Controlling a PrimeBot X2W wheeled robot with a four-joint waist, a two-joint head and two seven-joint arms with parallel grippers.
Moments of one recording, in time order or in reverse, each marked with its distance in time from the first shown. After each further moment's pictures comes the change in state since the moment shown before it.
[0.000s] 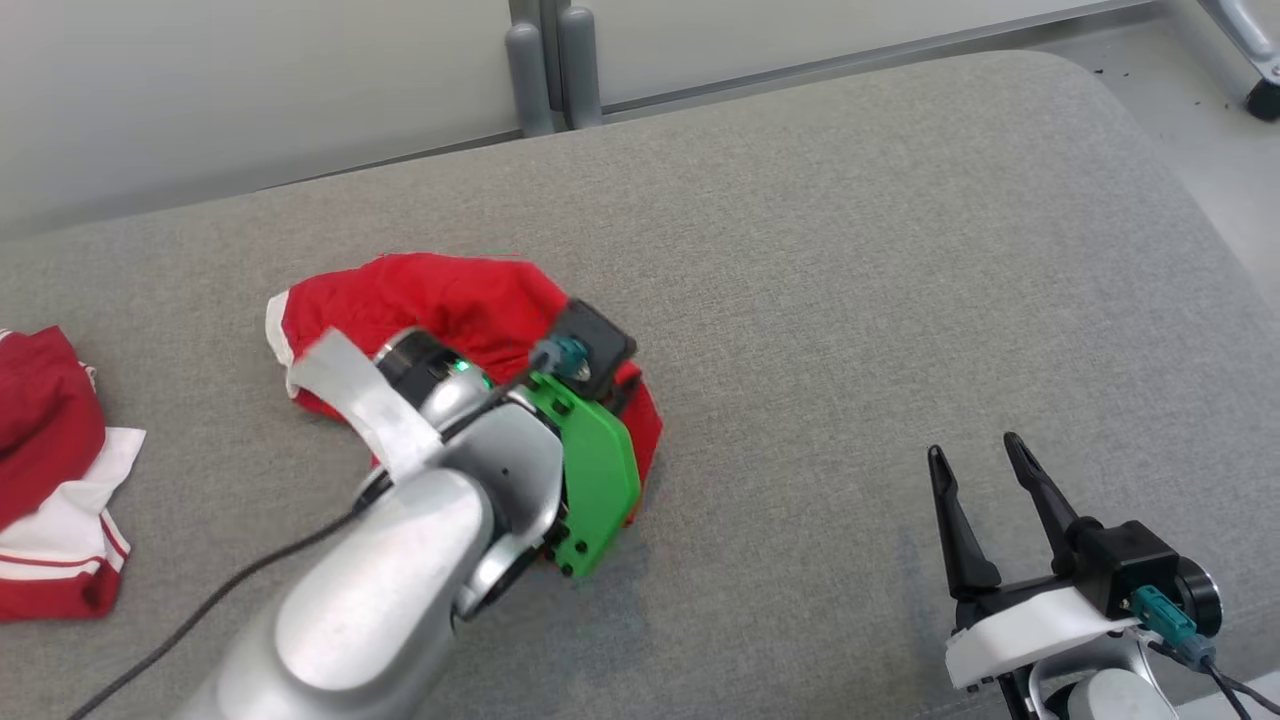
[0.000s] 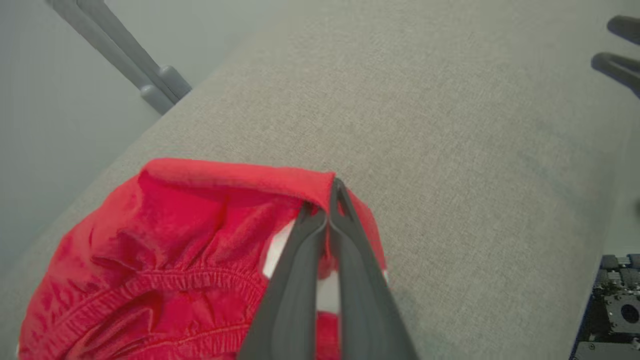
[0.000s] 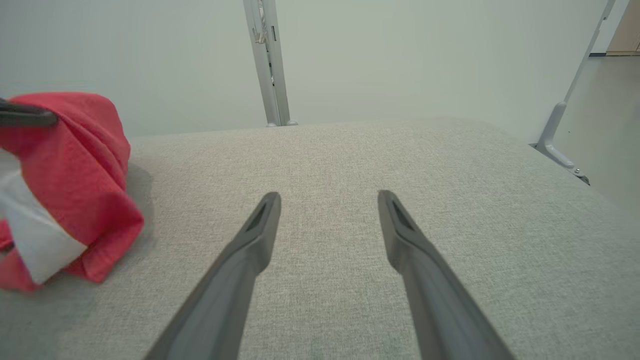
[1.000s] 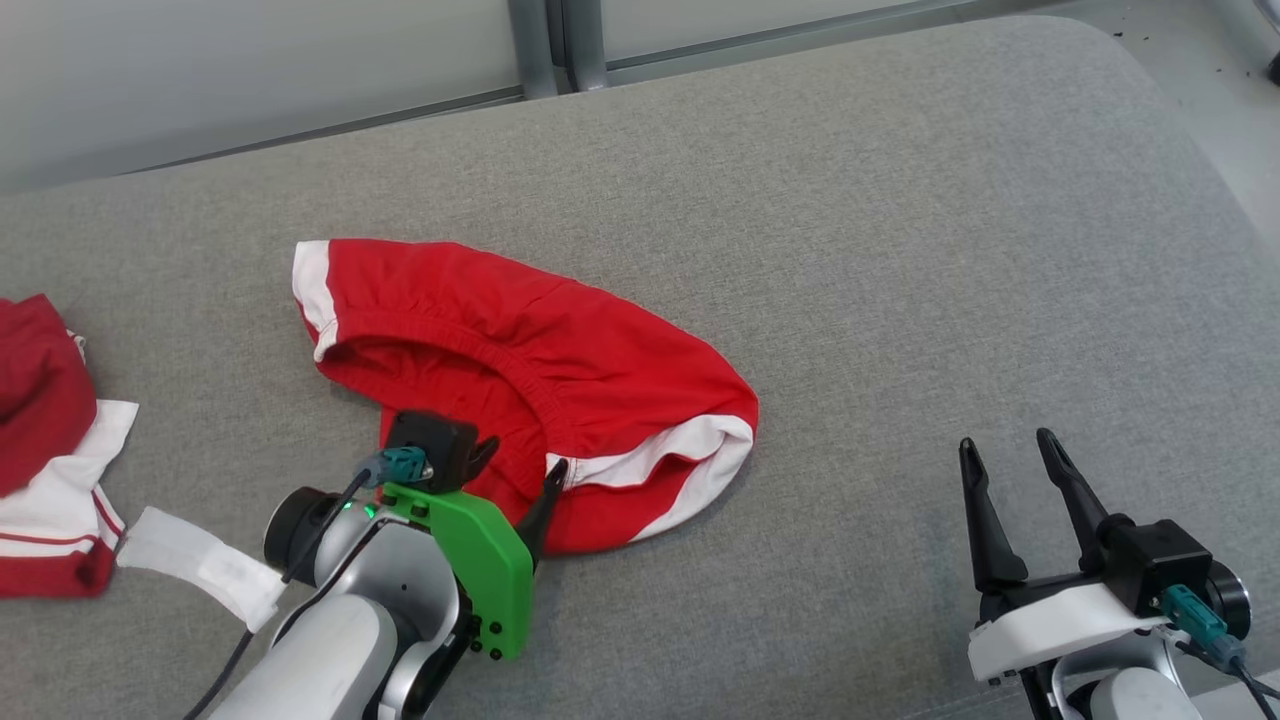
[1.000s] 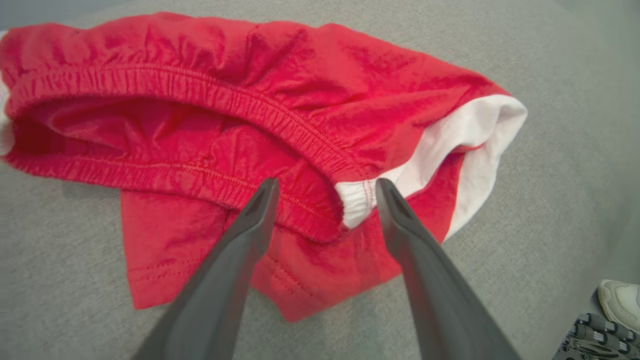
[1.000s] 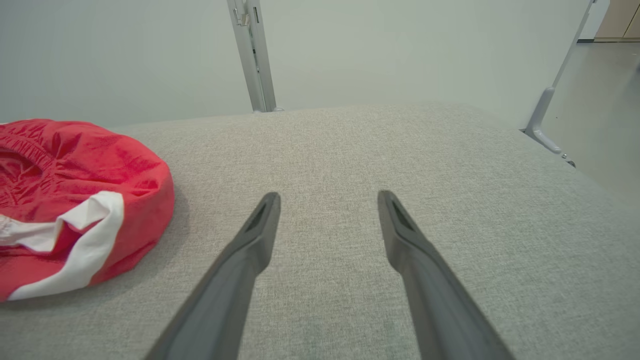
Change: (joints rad) left arm 0.296 0.066 0.128 -0.063 -0.119 0.151 -0.204; right arm 0.006 0.000 -0.050 -0.012 0.009 0.000 0.000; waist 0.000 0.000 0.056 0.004
